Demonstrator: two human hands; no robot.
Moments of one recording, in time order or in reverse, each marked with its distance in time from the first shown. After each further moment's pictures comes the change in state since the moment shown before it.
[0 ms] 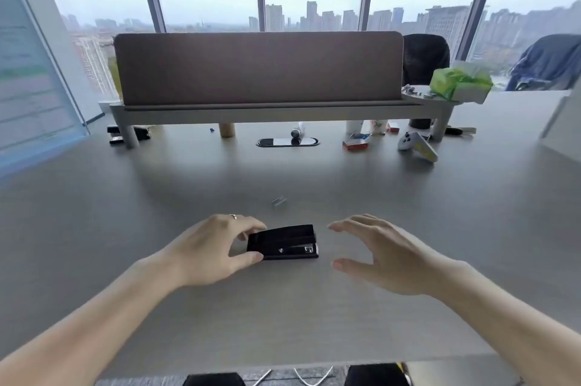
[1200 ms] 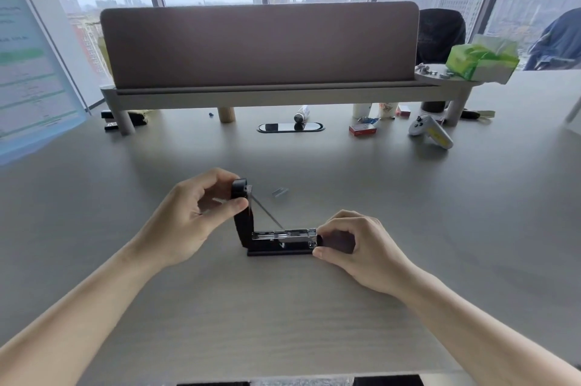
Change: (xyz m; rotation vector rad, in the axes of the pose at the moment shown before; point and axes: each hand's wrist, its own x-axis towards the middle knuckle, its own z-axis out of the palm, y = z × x) left_hand 0.011 -0.012 -0.016 -0.664 0.329 0.006; right_hand 0.033 0.000 0.054 0.435 0.254 0.063
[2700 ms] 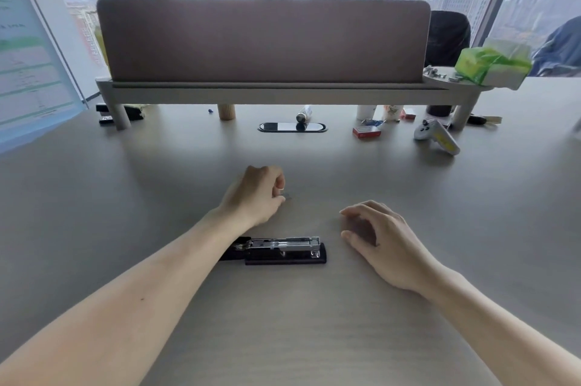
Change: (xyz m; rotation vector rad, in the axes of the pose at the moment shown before) left_hand 0.096 -0.047 0.074 0.628 -0.017 -0.111; right_hand 0.014 0.027 -0.025 -0.249 0.022 0.068
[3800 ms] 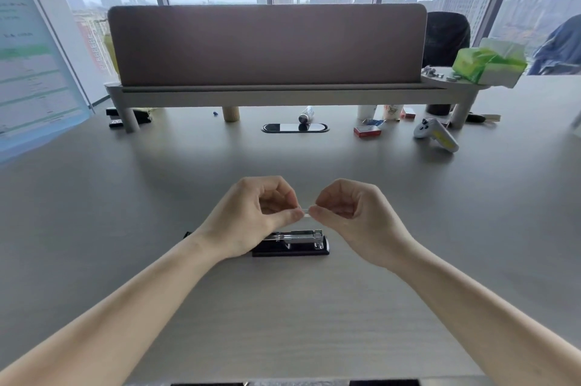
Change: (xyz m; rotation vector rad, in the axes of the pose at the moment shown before) left_hand -0.080 0.034 -0.053 -0.591 -0.091 0.035; right_hand 0.012 -0.073 -0.005 0.624 0.055 0.132
